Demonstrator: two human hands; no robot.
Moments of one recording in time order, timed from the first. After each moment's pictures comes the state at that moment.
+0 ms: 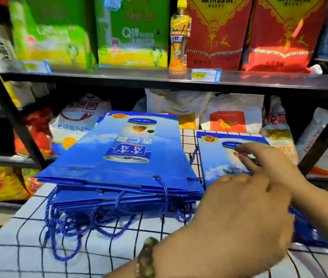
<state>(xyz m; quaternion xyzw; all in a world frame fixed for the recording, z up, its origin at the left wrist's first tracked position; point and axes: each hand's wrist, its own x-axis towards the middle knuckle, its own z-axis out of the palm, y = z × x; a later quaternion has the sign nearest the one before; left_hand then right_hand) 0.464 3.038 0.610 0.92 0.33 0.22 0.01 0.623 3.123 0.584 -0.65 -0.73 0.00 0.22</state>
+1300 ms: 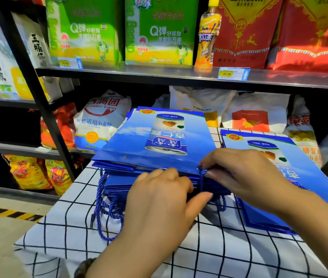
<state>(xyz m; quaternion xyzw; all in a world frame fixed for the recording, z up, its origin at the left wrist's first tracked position) 0.331 3.040 0.573 0.77 0.54 0.32 -0.11 0.507 3.085 0.603 -0.35 -0.89 -0.05 0.27</state>
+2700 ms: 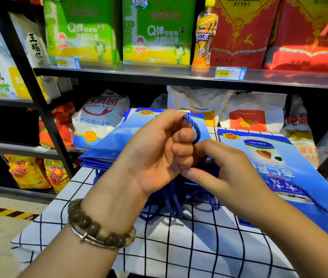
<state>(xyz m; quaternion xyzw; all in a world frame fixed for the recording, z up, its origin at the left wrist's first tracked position) 0.337 3.073 0.652 0.36 0.29 0.46 0.76 0.481 3.061 0.612 -0.41 -0.81 0.17 0.37</state>
